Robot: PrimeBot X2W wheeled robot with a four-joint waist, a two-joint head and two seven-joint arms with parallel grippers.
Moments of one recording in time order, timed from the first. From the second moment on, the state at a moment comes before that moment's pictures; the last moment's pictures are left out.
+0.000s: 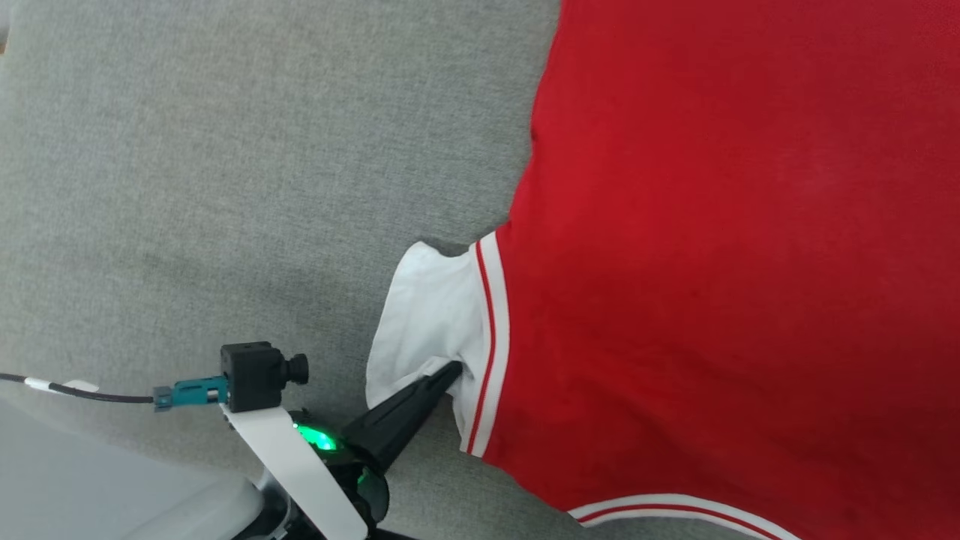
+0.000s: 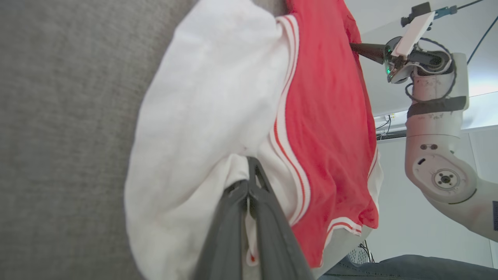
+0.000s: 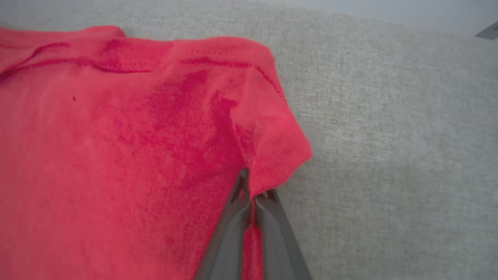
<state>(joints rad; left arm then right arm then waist) -0.47 0.72 -1.05 -0.11 -1.47 -0.13 -0.23 -0.95 -0.43 -0.23 0.24 0.22 0.13 1.10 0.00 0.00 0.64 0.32</state>
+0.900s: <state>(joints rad) -0.28 0.78 -0.91 0.00 -1.56 -0.13 -0.26 0.13 -0.44 -0.08 -0.34 0.64 0.13 1.15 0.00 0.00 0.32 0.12</state>
